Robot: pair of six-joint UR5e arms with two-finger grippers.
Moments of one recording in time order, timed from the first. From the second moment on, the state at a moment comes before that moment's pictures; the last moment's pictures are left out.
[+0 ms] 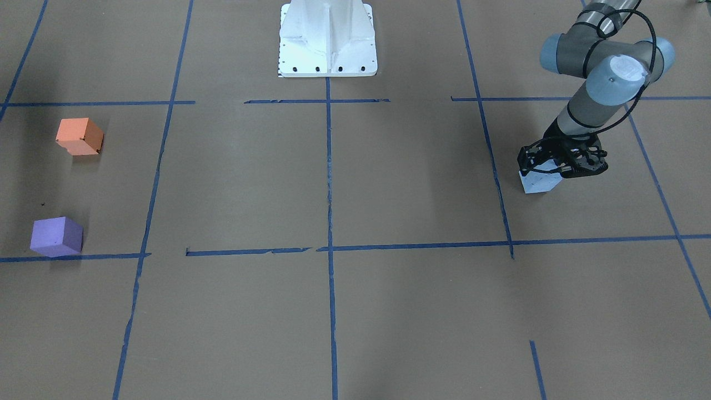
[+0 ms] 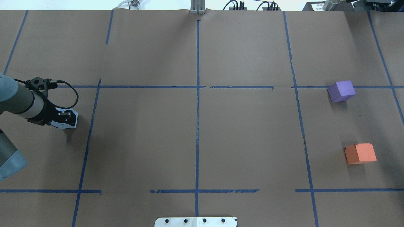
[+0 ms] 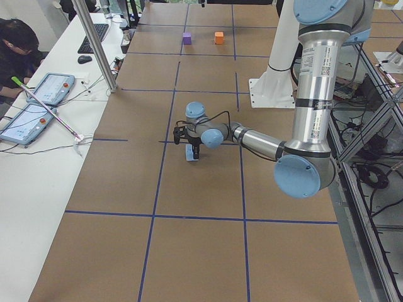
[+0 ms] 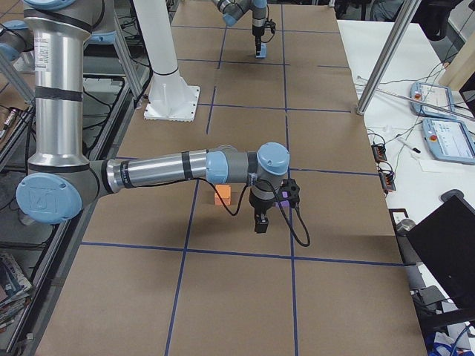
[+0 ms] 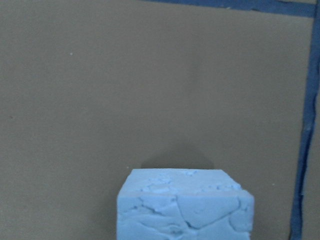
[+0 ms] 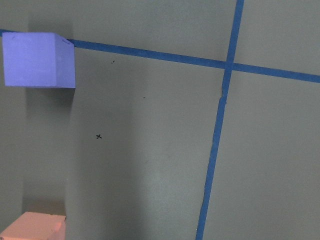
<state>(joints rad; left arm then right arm) -0.80 -1.65 -1.73 -2.00 -2.07 -1.06 1.43 -1.64 1.81 -1.72 2.32 -0.02</state>
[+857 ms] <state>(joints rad) -0.60 -2.24 -1.71 -1.63 -1.93 -1.24 1.43 -1.65 1.81 -1.72 2.31 -0.02</state>
